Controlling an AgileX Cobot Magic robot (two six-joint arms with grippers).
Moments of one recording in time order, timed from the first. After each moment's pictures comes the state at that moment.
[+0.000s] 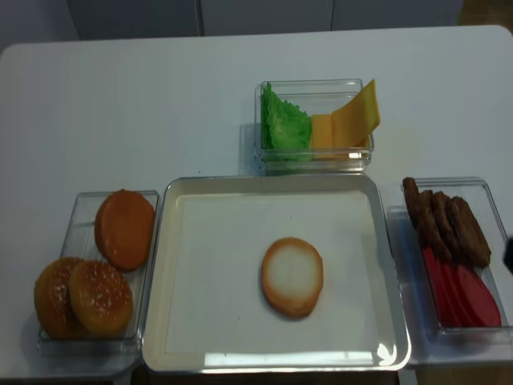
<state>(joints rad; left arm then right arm) 0.01 -0.02 -0.49 0.00 1.18 -0.07 0.07 0.54 -0.68 0.25 0.84 0.01</state>
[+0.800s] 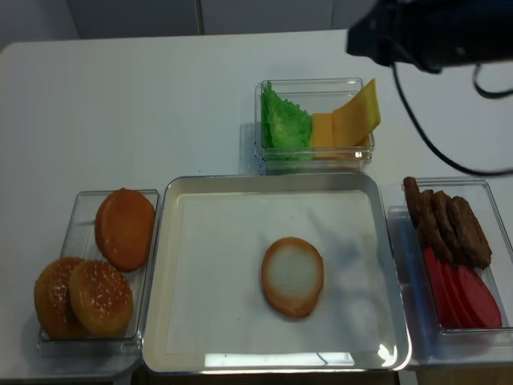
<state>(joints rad) 0.01 -0.02 -0.49 0.00 1.18 -0.07 0.16 1.53 -1.31 0.85 0.70 -0.52</state>
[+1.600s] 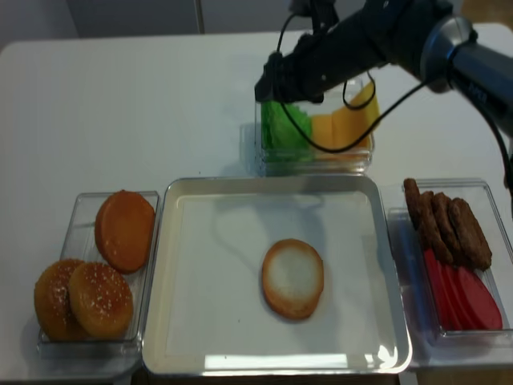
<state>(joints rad) 0.01 -0.02 -0.49 0.00 1.18 -0.07 0.32 2.08 -1.72 0.88 0.74 -0.54</state>
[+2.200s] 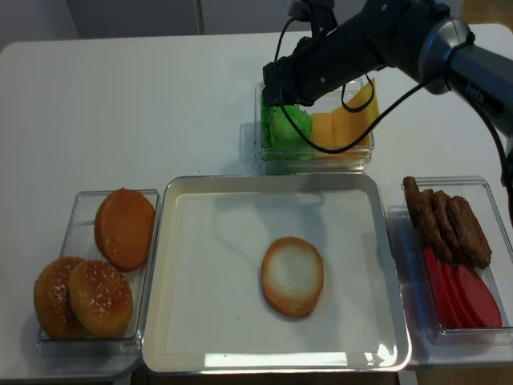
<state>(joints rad) 0.01 -0.02 -0.49 0.00 1.18 -0.07 0.32 2.09 -1.73 0.89 0.75 -0.54</state>
